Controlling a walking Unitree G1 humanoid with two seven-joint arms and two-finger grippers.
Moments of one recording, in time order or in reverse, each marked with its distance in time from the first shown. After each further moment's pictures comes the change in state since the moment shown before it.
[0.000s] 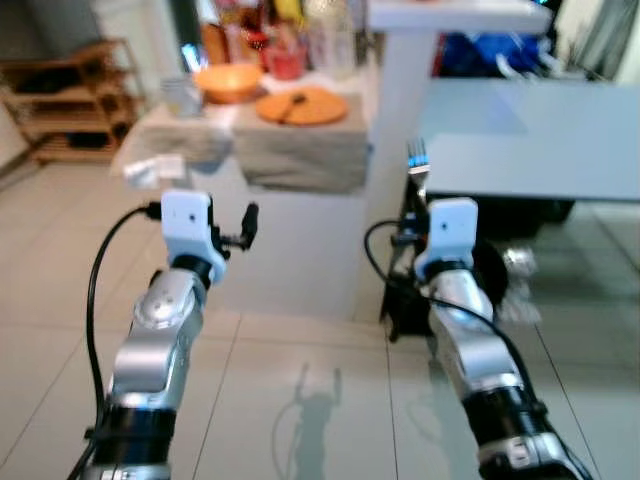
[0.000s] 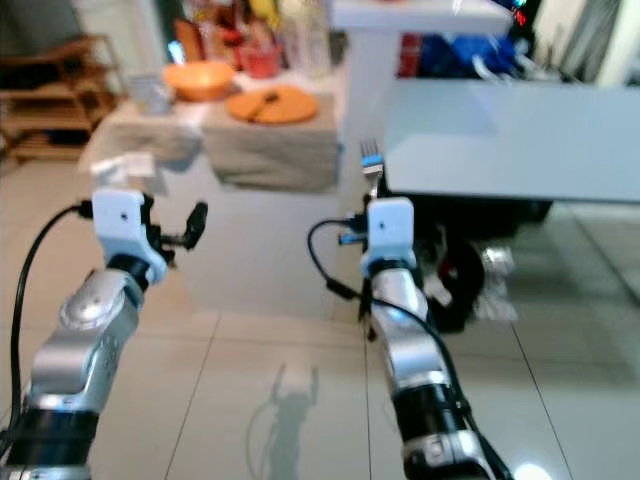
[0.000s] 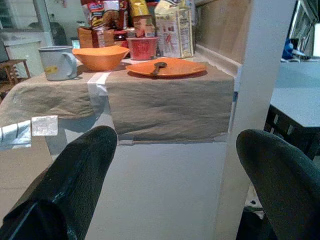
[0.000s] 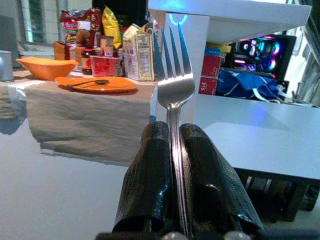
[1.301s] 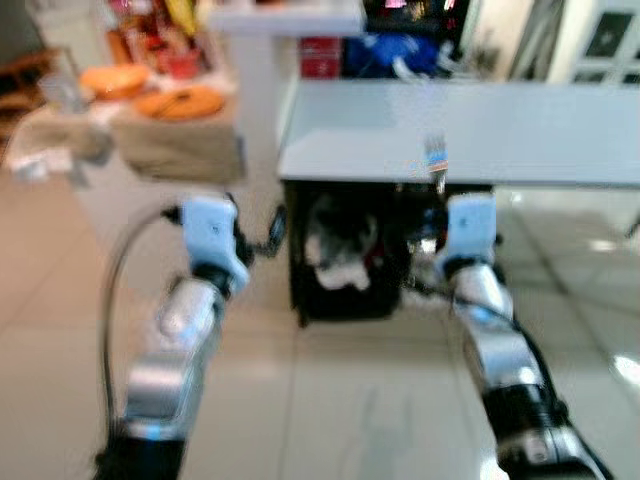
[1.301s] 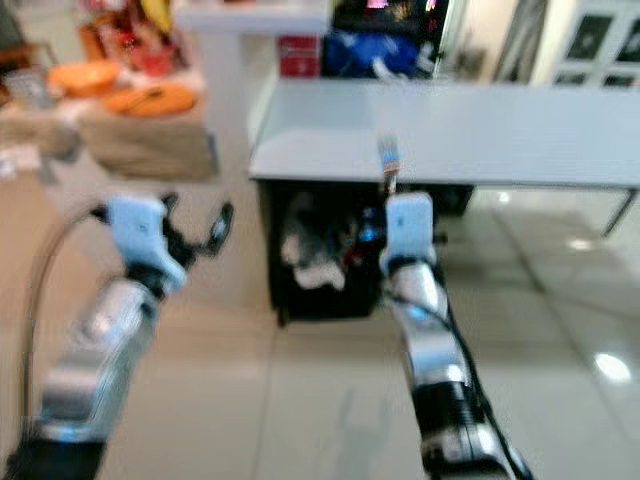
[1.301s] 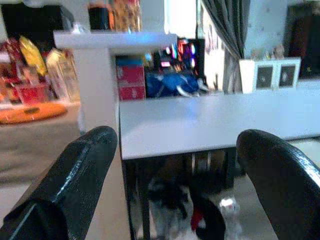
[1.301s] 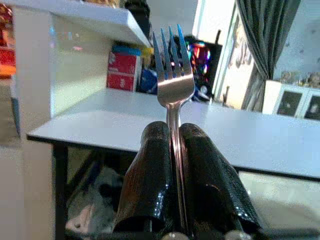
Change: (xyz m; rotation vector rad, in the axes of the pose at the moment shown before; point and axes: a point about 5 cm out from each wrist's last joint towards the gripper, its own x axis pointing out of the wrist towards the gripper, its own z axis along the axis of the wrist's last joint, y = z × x) left arm -0.020 -0.026 0.025 0.030 -0.154 -0.108; right arm 0.001 -0.028 -0.004 -0.053 0.004 -0.049
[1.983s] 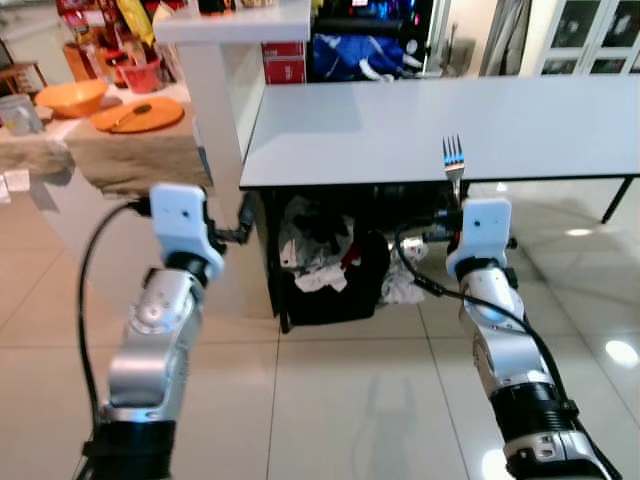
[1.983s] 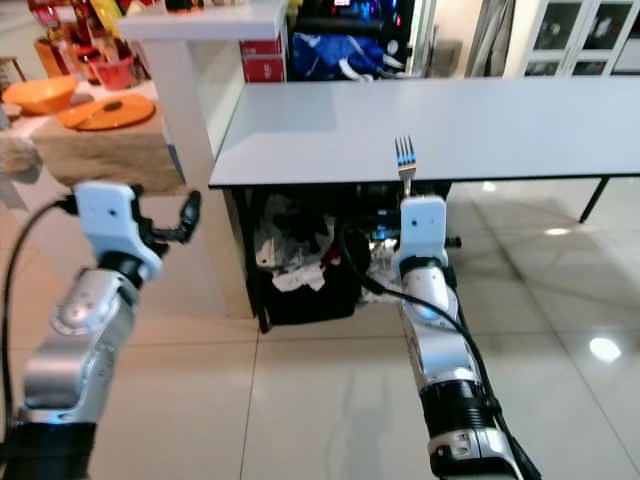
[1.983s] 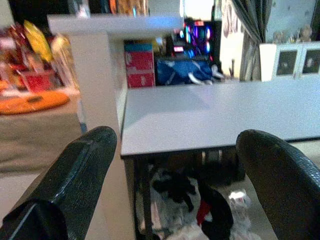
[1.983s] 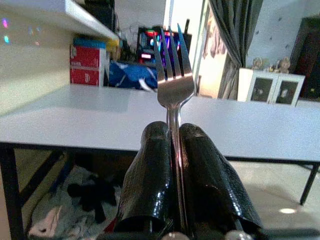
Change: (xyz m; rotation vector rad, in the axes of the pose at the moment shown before) left arm 0.007 0.013 -0.014 -0.020 0.091 0.104; right arm -0.005 -0.018 -0.008 -0.007 0.022 -0.063
